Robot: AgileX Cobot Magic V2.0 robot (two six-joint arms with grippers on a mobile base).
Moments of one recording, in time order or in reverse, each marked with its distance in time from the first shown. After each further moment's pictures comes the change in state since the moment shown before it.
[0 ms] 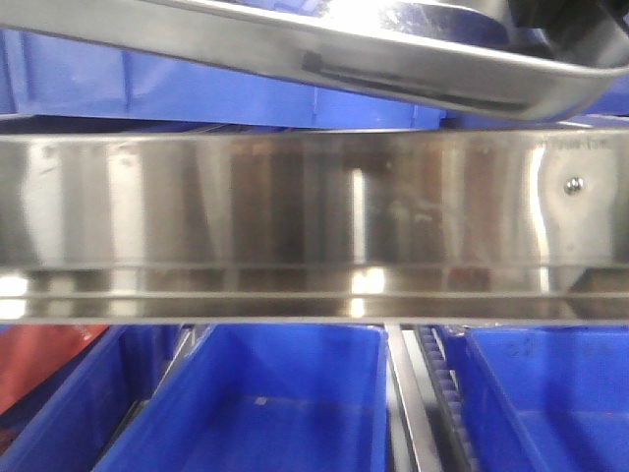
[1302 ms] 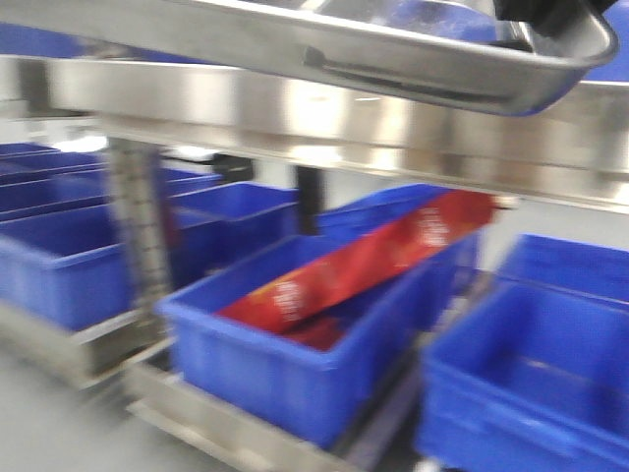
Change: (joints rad) left arm -0.001 -0.001 0.000 0.015 0.020 0.004; right arm 0.000 -0.002 0.000 -0.004 -0.035 0.000
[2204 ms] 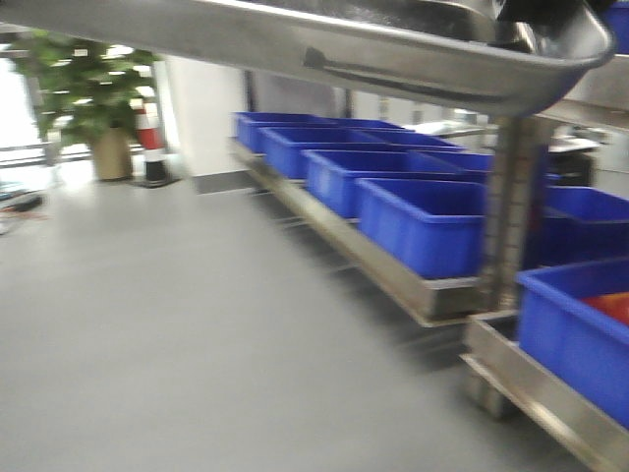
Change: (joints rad) left arm 0.000 -0.001 0.000 0.000 0.001 0.000; right arm 0.000 0.000 0.000 0.000 -0.002 0.000
